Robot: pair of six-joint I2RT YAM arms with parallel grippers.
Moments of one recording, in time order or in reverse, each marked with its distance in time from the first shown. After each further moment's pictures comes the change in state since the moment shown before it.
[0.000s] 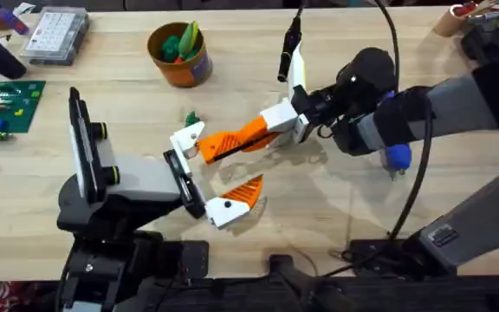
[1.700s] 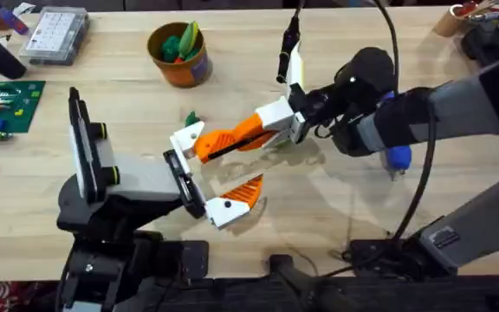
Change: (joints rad) left arm 0.000 0.000 0.000 0.000 -0.001 0.001; right arm 0.021 -0.022 0.000 -0.011 0.049 0.041
